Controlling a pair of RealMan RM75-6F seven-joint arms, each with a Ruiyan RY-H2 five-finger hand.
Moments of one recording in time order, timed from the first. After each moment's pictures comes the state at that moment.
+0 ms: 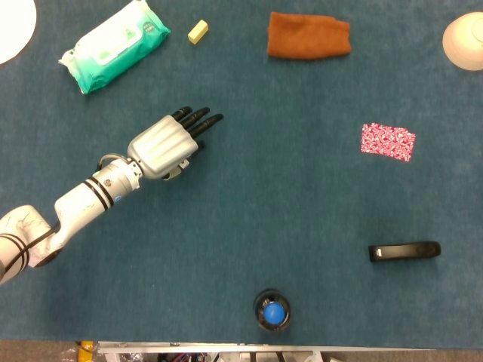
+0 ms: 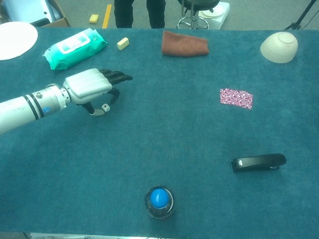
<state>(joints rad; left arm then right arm) -0.80 -1.69 0.12 -0.87 1.73 1.00 -0.09 0.23 -1.18 0.11 -1.56 -1.38 1.30 0.02</state>
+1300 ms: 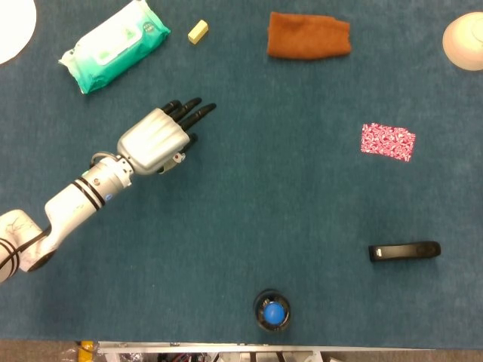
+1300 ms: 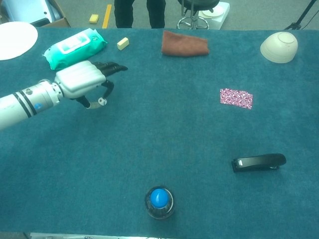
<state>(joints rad) -0.78 -1.64 0.10 -0.93 1.69 1.07 -0.09 0.23 -1.19 0.11 -1.55 -1.38 1.30 0.03</state>
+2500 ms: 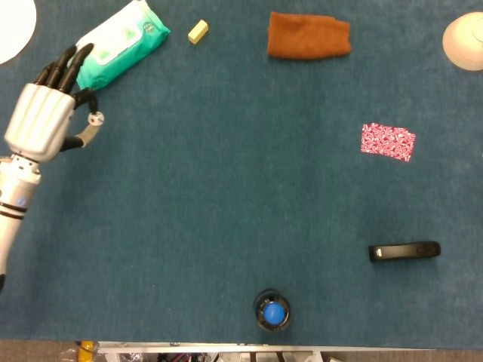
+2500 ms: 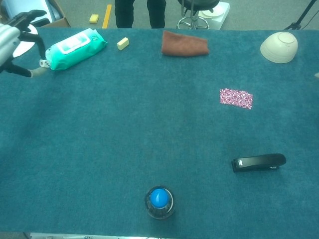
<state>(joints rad) -0.52 -1.47 -0.03 -1.05 1.52 1.35 -0.18 0.22 -1.23 0.14 -1.54 -1.46 1.40 0.17</state>
